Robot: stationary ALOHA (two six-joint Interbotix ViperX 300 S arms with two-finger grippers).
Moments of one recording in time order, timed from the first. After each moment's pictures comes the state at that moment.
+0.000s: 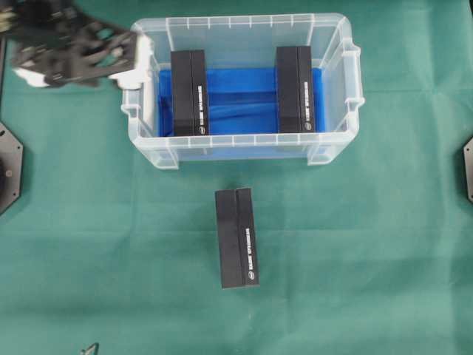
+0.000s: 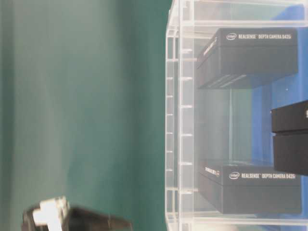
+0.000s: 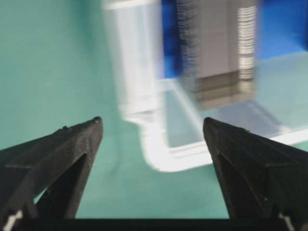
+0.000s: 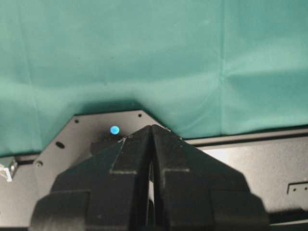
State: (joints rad) left arm 0.26 -0.26 0.28 0.04 1.25 -1.22; right arm 0.00 -0.74 0.54 -0.13 1.55 0.18
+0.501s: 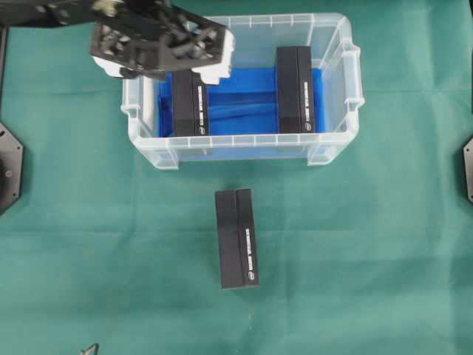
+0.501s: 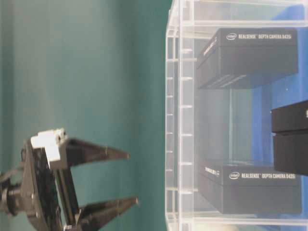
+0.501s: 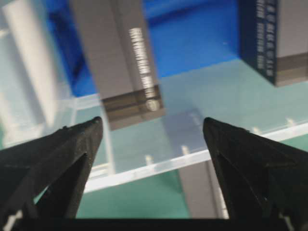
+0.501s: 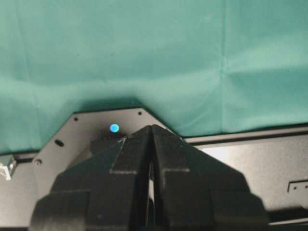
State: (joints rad) left arm 0.22 0.01 -0.02 0.03 1.31 -1.22; right arm 0.00 -0.74 0.55 -0.13 1.55 0.18
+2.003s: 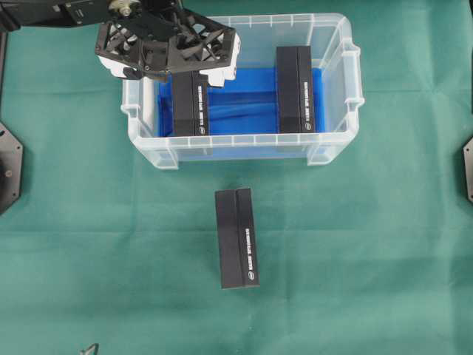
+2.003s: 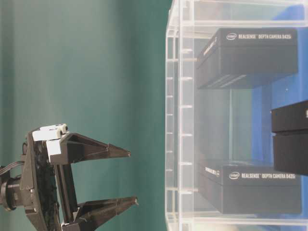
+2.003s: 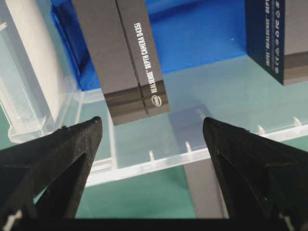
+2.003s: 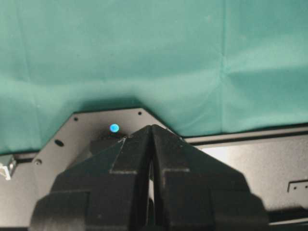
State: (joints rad) left arm 0.21 0.03 -0.06 0.04 1.36 -1.23; right arm 0.00 -0.74 0.55 -0.13 1.55 0.18
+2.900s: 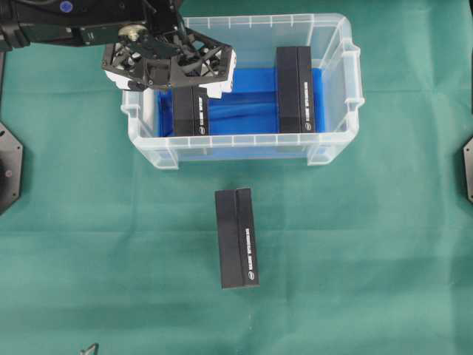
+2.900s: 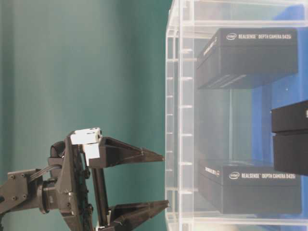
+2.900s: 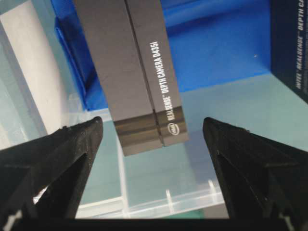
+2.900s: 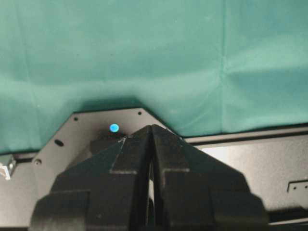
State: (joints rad) left arm 0.21 0.03 0.09 0.06 1.23 -1.24; right arm 0.00 -0.74 0.55 -0.13 1.55 0.18
